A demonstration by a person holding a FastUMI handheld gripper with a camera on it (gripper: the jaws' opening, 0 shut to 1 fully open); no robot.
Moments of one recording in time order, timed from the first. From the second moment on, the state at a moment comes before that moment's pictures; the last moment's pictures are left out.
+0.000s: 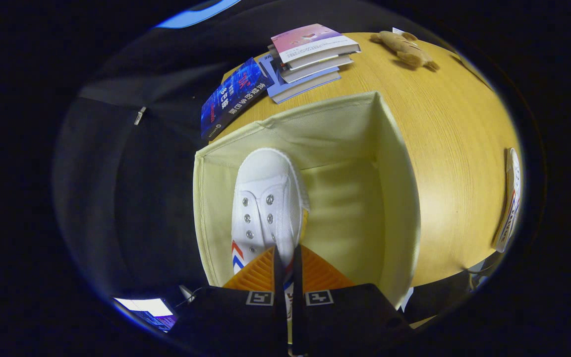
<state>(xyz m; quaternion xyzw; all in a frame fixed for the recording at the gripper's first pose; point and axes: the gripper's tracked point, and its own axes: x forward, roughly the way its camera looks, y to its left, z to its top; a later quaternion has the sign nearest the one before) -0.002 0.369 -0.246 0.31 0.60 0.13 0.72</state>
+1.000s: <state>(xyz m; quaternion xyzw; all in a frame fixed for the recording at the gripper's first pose) -0.004 0.180 -0.082 0.41 0.42 0.21 0.78</state>
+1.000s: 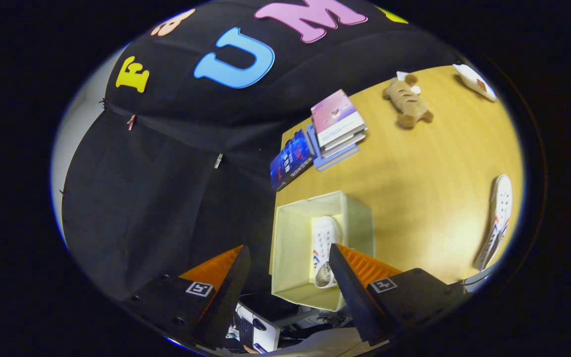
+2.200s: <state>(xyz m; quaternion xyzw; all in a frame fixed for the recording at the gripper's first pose) -0.099 -0.111 -0.421 0.29 0.64 -0.05 0.71</state>
